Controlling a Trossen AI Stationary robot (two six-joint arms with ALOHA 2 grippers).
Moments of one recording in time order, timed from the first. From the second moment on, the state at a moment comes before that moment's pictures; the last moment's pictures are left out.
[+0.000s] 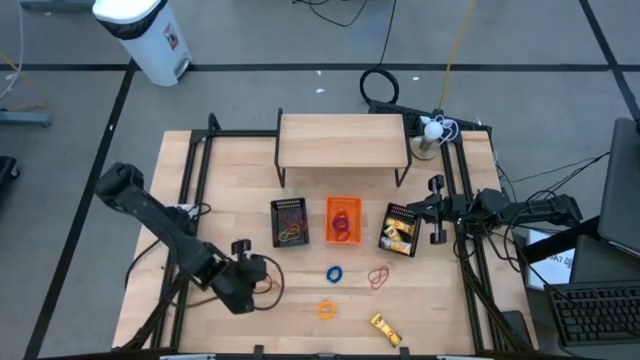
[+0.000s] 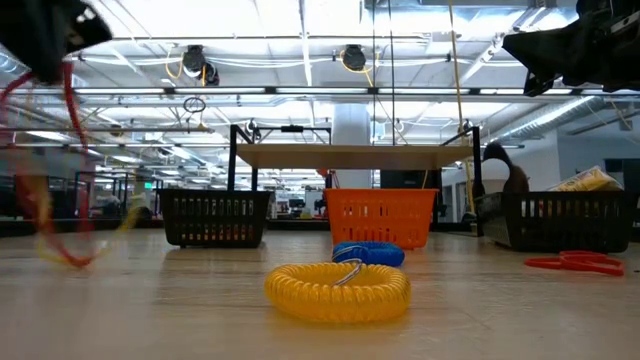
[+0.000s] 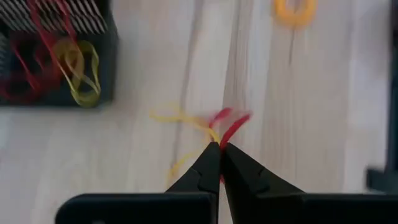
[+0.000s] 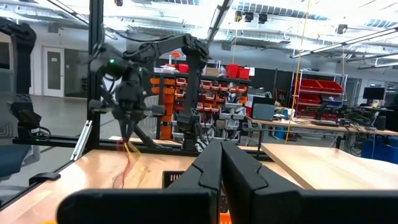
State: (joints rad) left arm -0.69 1.48 1.08 -0.81 -0.29 -0.78; right arm 0.09 0.07 0.01 0.30 0.10 -0.12
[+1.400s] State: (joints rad) left arm -0.57 1.60 0.95 -0.68 -0.25 -0.87; right arm 0.09 0.07 0.01 0.30 0.10 -0.12
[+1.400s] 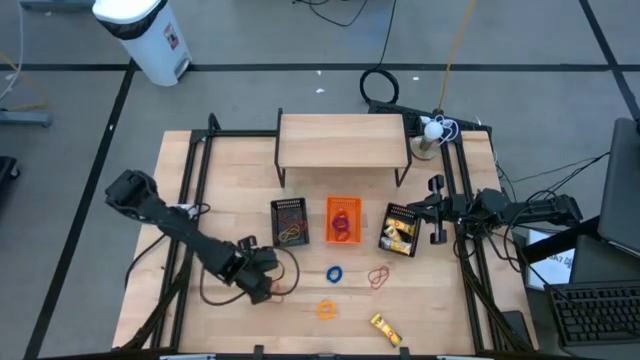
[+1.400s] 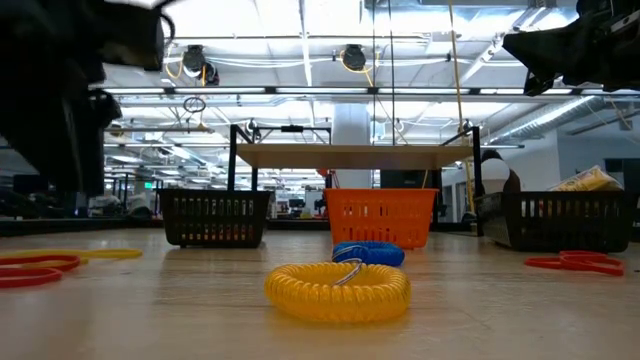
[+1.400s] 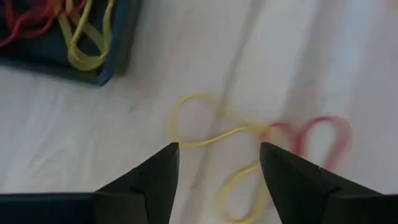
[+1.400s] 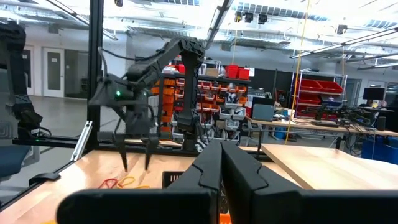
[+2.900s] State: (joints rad) left arm -0.79 1.07 0.97 -0.74 -0.71 -0.62; right arm 0.09 0.08 0.01 0.30 0.10 -0.12
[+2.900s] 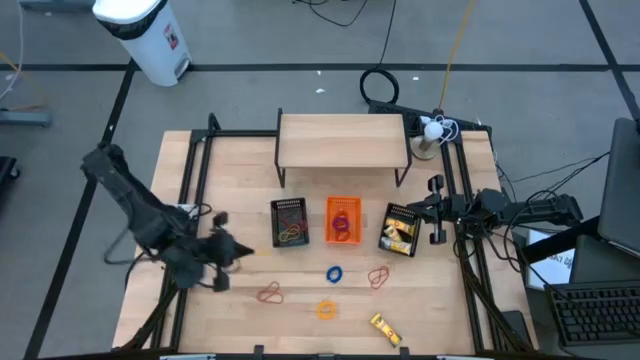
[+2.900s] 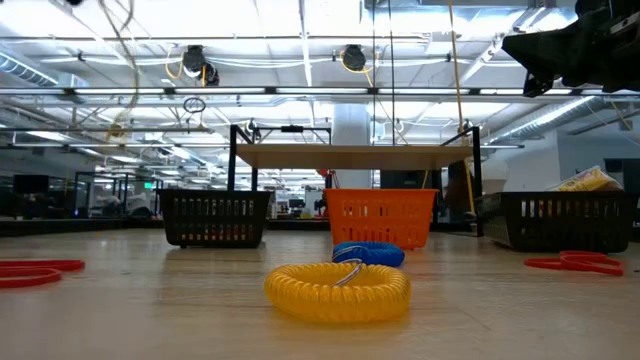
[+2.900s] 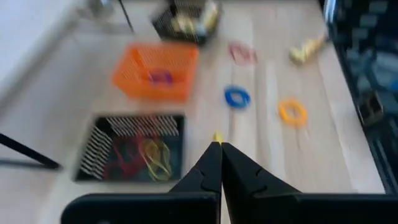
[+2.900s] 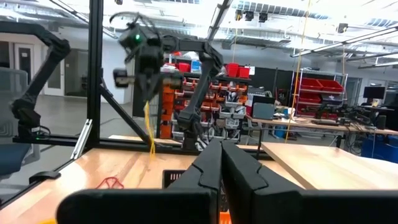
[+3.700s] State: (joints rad) left arm -0.68 0.43 0.35 -0.08 -0.54 0.02; right arm 0.09 0.08 0.01 0.31 0.10 -0.12
